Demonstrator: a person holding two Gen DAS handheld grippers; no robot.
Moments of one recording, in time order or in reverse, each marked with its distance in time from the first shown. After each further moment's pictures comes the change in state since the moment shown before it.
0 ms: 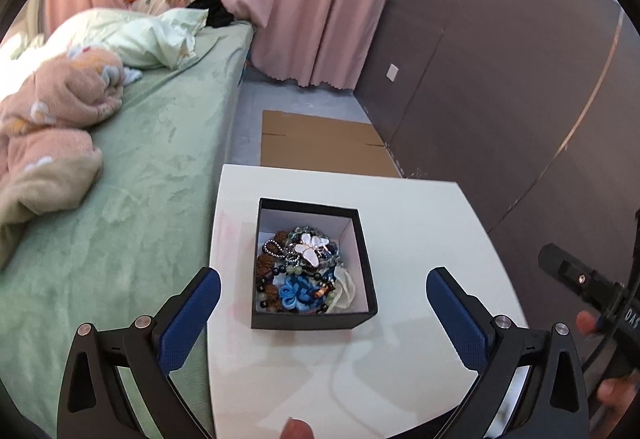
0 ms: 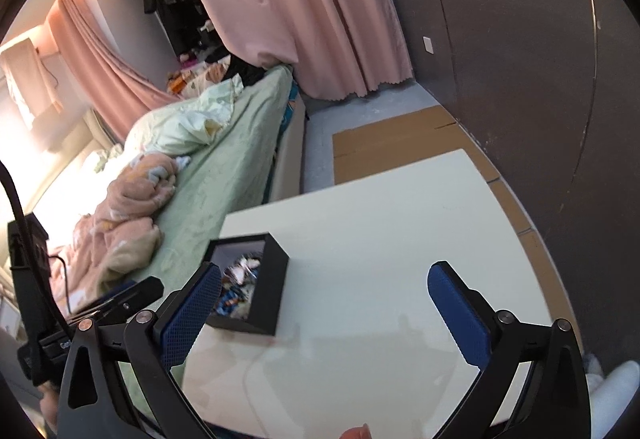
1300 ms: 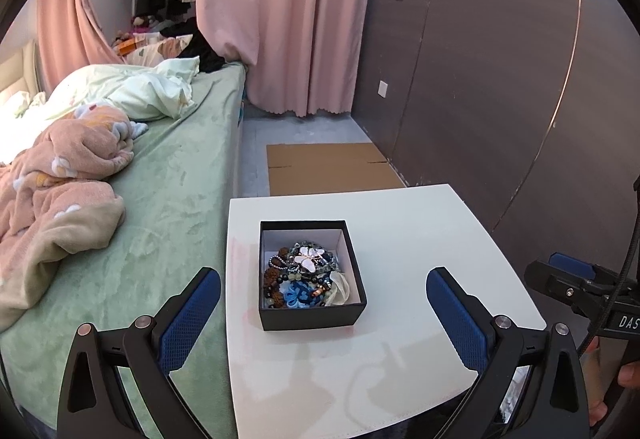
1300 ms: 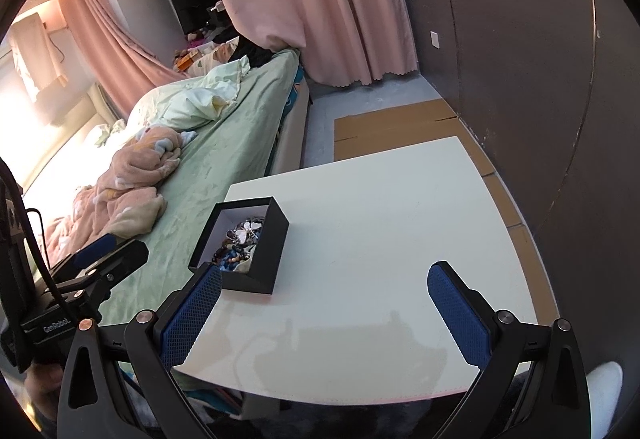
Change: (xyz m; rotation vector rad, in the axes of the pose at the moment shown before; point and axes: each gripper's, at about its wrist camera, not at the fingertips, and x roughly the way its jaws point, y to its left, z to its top) left arm -0.038 -0.029 -0.012 0.127 -0.100 0.063; right arm -0.028 0.008 -0.024 -0.062 0.043 -0.008
